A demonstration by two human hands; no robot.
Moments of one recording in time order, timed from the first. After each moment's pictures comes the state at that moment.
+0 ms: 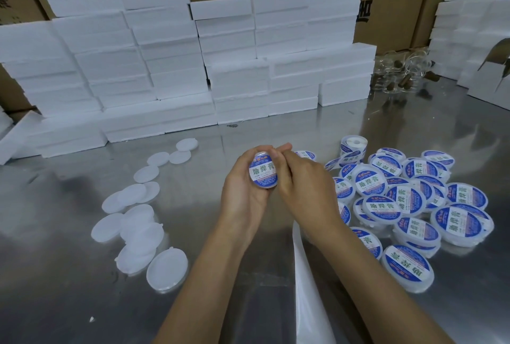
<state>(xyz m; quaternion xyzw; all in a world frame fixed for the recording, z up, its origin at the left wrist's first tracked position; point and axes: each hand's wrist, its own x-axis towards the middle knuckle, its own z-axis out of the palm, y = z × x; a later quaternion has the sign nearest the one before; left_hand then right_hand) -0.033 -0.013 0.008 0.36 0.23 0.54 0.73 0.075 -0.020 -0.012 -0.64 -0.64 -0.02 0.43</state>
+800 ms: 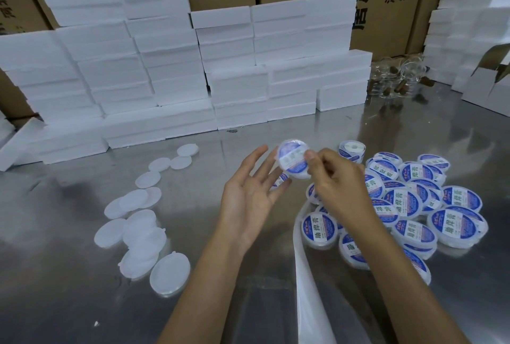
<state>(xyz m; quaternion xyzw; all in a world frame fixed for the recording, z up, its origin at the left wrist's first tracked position) -0.037 -0.007 -0.001 0.31 0.20 0.52 0.77 0.117 -0.040 0.001 -0.61 -0.57 0.12 0.54</state>
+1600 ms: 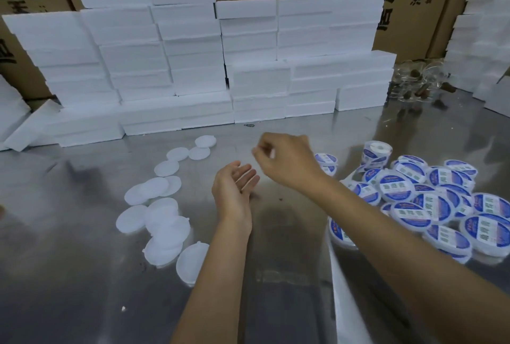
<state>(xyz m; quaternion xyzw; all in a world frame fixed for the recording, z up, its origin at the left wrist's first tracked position) -0.080 0.035 -0.031 0.18 0.39 0.66 0.61 0.032 0.037 0.021 -0.60 -0.73 0.02 0.33</state>
